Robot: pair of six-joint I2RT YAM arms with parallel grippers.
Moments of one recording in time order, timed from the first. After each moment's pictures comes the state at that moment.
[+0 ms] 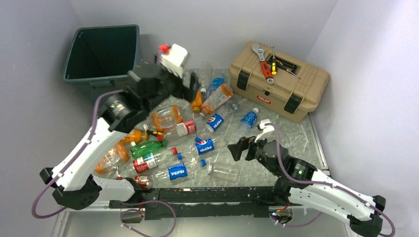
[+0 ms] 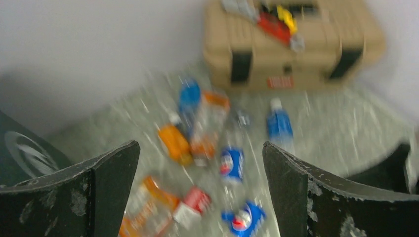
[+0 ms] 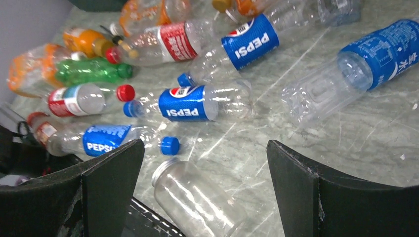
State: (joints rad) left arm -0.76 1.29 1.79 -0.59 -0.23 0.00; right arm 1.02 0.47 0.52 -0.37 0.41 0.53
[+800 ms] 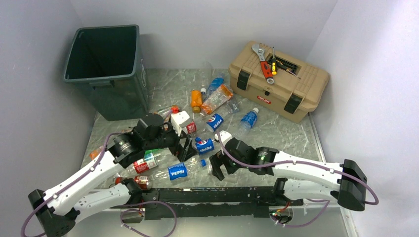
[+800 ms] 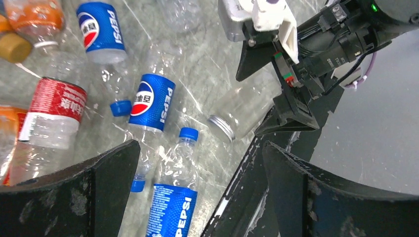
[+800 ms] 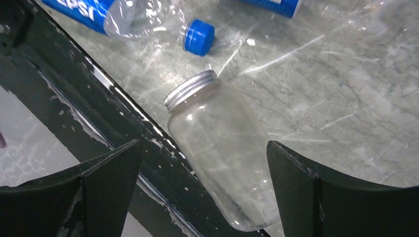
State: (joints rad) left arm -0.81 0.84 0.90 -0.51 0.29 -0.12; right arm 1.11 1.02 0.64 -0.43 0.05 0.46
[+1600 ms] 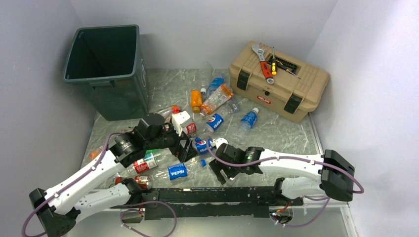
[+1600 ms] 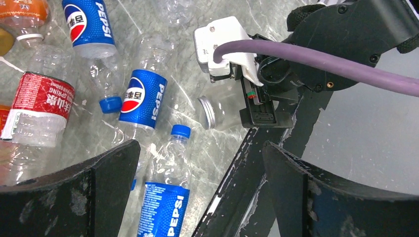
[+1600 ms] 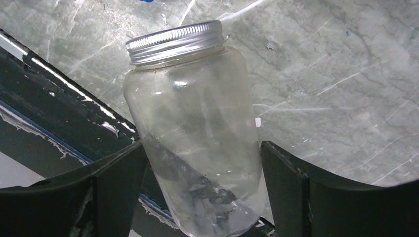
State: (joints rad) left arm -0.81 0.88 0.90 -0.51 0.33 -0.15; right arm 1.16 1.23 0.67 -0.55 0.11 0.48
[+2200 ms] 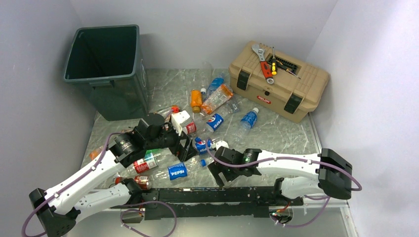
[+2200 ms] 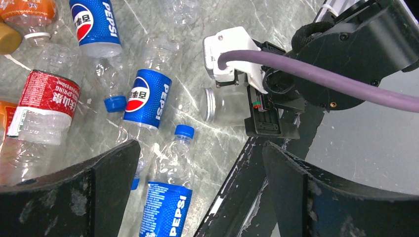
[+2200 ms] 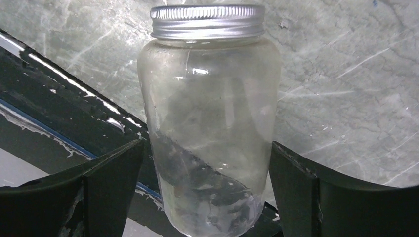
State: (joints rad) left arm -0.81 0.88 0.90 -0.51 0.31 -0.15; right arm 1.19 1.25 0.67 -0.56 0.10 0.58
